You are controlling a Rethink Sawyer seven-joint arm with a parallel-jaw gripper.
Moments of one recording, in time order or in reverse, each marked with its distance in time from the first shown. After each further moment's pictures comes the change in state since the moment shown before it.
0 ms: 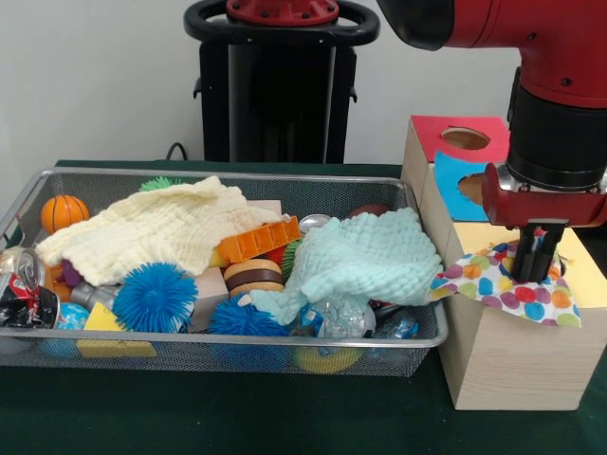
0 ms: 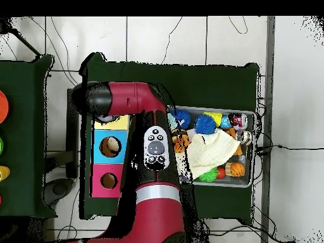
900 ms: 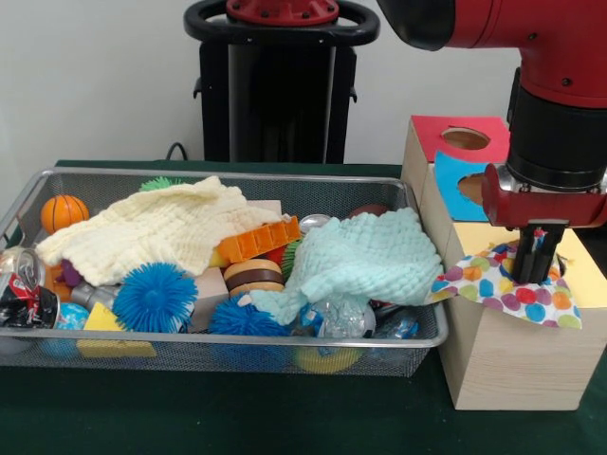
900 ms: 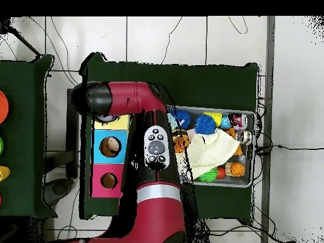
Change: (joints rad) arm -0.004 -0.003 0.010 0.000 -0.018 -0.007 0.000
